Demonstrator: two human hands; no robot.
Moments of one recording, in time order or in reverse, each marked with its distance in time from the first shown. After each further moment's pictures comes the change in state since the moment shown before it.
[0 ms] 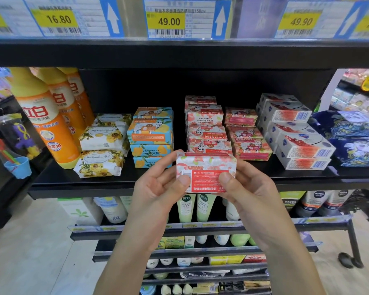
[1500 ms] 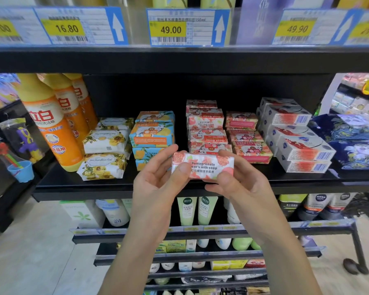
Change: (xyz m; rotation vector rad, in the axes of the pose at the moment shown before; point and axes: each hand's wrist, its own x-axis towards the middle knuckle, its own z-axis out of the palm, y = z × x) left_hand 0.007 0.009 0.012 -0.072 0.164 0.077; right_hand 0.008 -0.002 0.005 -0.049 -0.055 -0.009
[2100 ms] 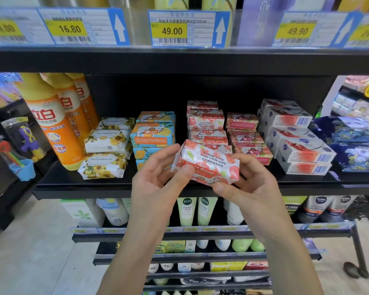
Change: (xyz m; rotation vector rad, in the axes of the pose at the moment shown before) left_hand -0.003 0.007 0.004 0.163 0.016 0.071; right_hand 0.003 0.004 -0.012 0.079 0.000 -0.141
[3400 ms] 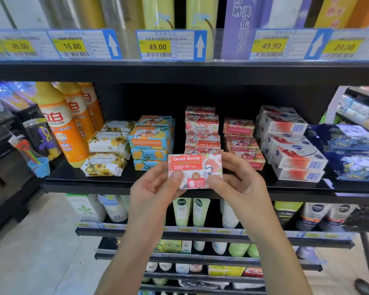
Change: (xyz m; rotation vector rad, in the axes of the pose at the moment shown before) left_hand -0.016 -0.009 0.019 -0.064 0.096 -0.115; right_hand -0.002 -0.013 -0.016 -0.197 -0.024 0.016
